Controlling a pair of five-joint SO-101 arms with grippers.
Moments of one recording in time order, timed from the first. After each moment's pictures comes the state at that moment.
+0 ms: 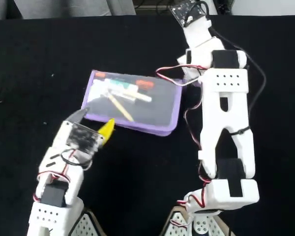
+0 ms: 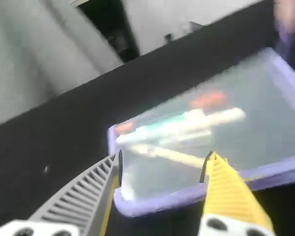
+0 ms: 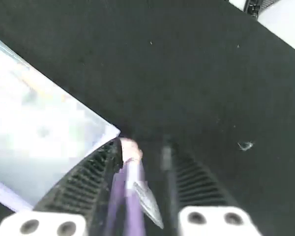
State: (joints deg) left arm 4.0 -103.4 95.3 29.8 -18.9; right arm -0.4 1.6 -10.8 69.4 27.3
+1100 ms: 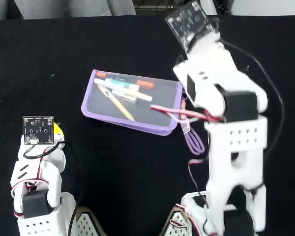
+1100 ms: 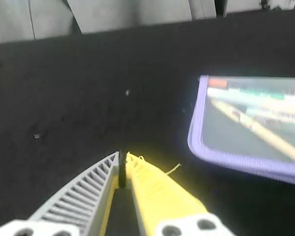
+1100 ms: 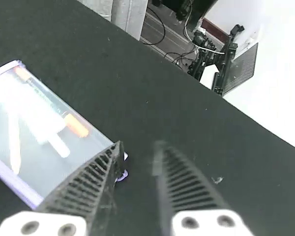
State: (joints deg) left arm -16.1 -104.2 80.3 57.3 -12.5; right arm -6.2 -29.1 -0.3 72.9 26.5
